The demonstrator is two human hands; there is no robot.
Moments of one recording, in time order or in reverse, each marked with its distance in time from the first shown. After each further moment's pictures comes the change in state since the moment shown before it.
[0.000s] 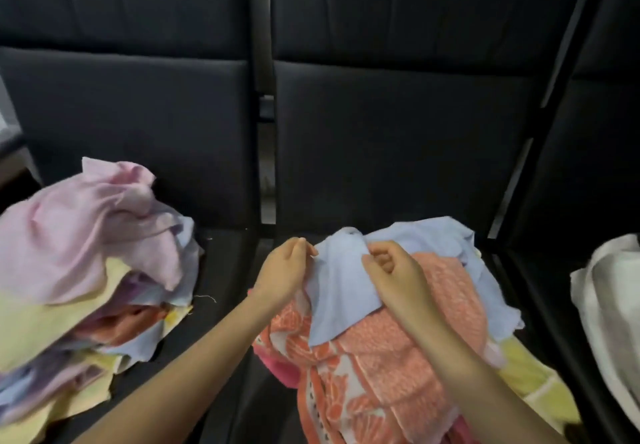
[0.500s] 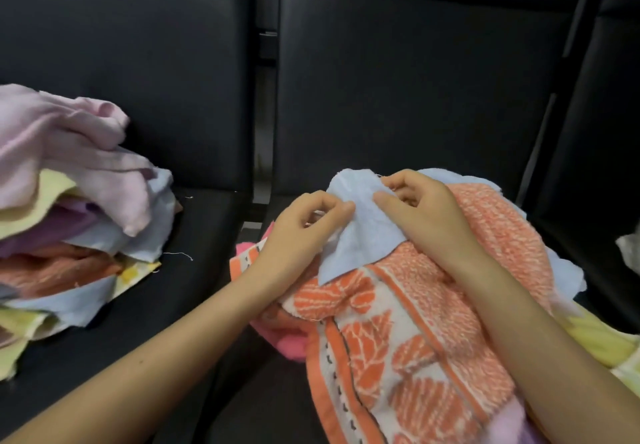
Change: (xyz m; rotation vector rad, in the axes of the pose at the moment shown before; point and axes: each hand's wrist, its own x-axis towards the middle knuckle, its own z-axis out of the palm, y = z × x) left_hand -0.004 -0.071 0.025 -0.215 -0.113 0.491; right_hand 0.014 0.041 0.031 -0.046 0.100 -0.322
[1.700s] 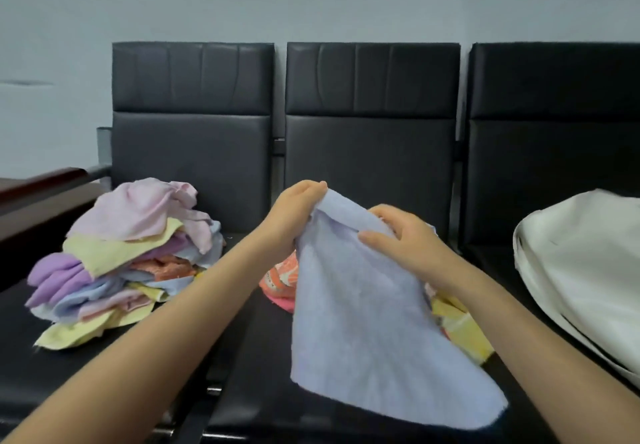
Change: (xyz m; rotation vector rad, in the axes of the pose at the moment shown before) left_hand -0.102 0.195 0.021 -0.177 0.074 -0.082; right_hand -0.140 -0.094 -0.116 0.005 -0.206 -0.250
